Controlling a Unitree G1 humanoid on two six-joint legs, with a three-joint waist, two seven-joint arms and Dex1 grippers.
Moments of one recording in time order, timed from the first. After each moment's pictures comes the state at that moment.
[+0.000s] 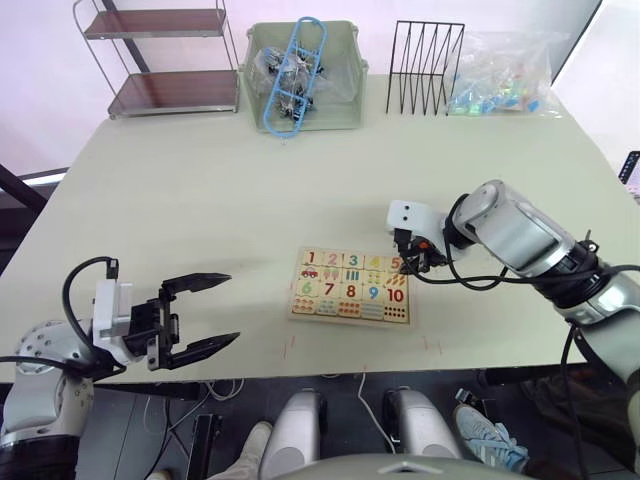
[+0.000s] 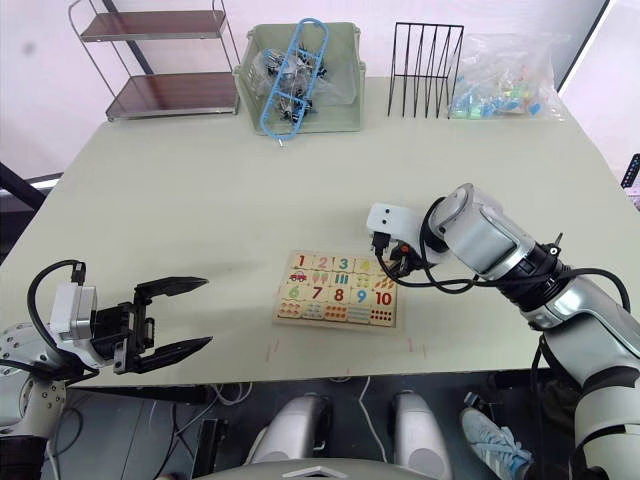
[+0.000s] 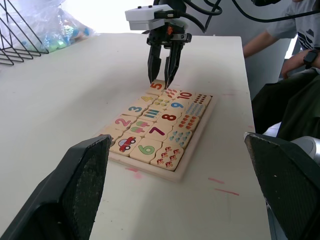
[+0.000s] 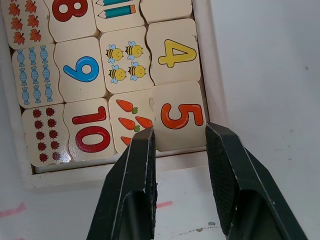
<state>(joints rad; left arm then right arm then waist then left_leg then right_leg) 0.12 0.75 0.35 0.02 -0.69 -0.12 -1.52 -0.98 -0.68 0.70 -0.04 0.07 1.04 1.18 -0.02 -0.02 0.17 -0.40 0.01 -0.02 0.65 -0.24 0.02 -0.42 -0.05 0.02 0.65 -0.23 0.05</state>
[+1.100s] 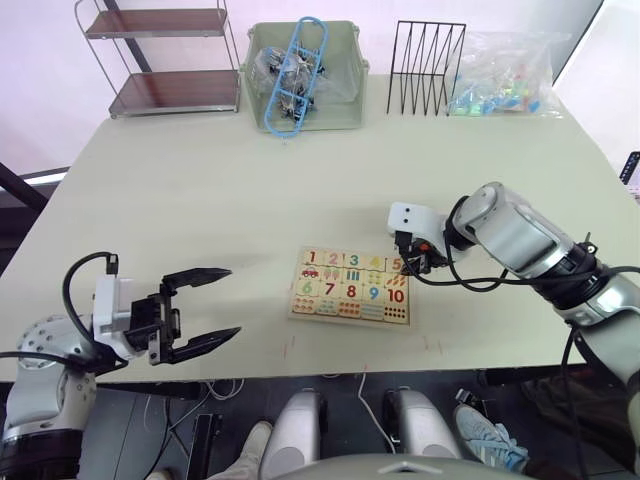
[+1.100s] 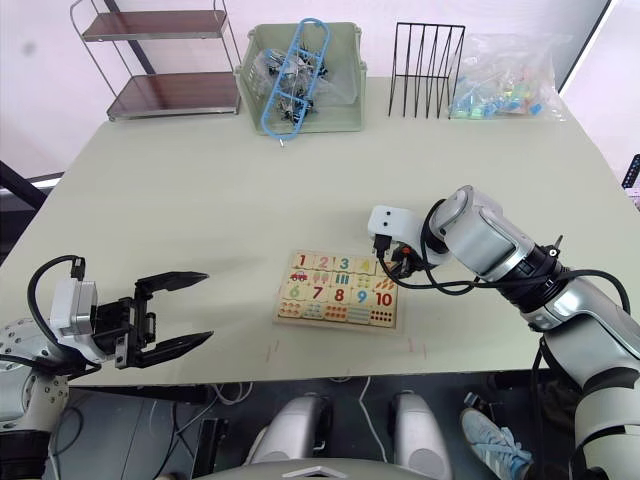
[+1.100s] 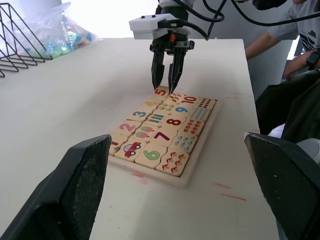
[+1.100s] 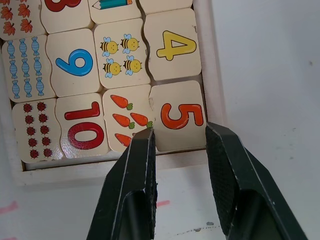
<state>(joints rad) 0.09 0.75 0.35 0.02 -0.69 -0.12 -1.52 -0.97 -0.68 0.71 -0.02 0.05 1.02 1.18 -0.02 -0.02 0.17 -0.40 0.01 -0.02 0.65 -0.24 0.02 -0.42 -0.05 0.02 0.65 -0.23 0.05</state>
